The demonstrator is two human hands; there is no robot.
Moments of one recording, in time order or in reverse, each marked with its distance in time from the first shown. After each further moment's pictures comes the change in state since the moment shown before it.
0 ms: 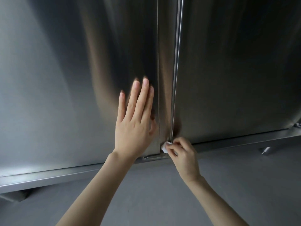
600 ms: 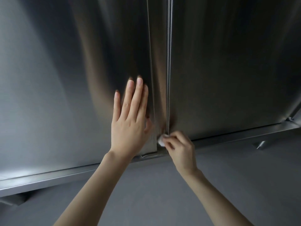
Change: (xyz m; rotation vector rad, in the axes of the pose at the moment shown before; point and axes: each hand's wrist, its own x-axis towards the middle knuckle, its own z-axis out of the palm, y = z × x) left_hand 0.001 0.001 -0.006 -0.011 -0.018 -0.003; right_hand 0.014 -0.010 -0.008 -0.003 0.034 0.003
